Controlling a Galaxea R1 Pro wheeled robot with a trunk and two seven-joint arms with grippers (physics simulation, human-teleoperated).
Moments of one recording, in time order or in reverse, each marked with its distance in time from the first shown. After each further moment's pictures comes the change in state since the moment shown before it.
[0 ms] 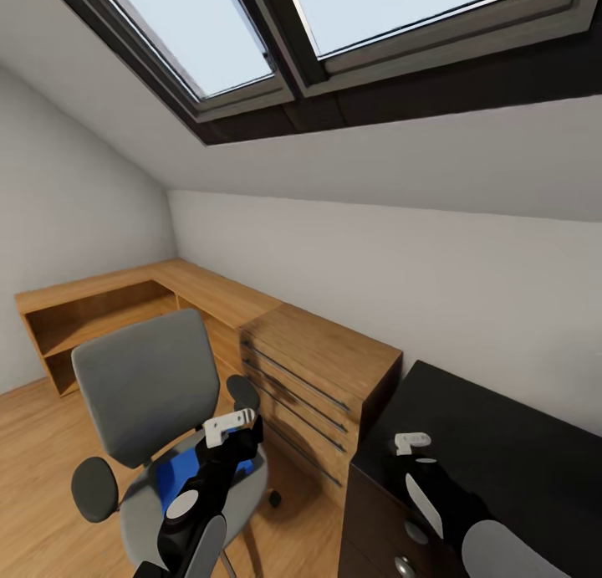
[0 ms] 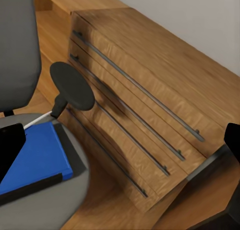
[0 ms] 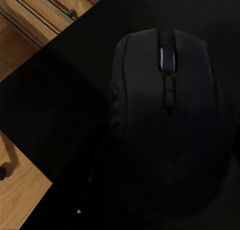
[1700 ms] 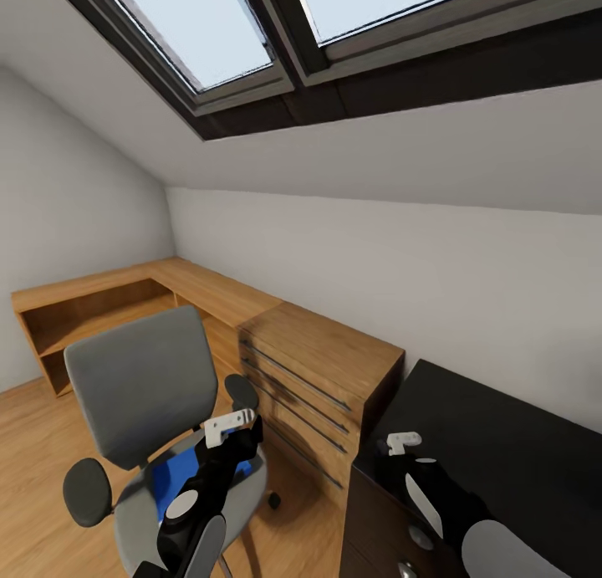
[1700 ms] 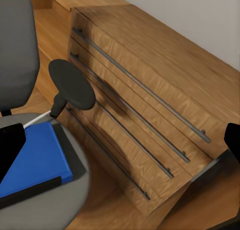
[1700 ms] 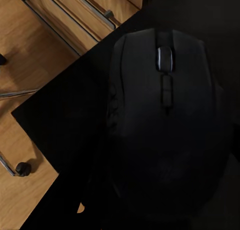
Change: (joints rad) left arm 0.000 0.001 0.001 0.000 0.000 0.000 0.000; right arm 0.000 0.000 0.003 -0.003 0.009 -0.004 0.131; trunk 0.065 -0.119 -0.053
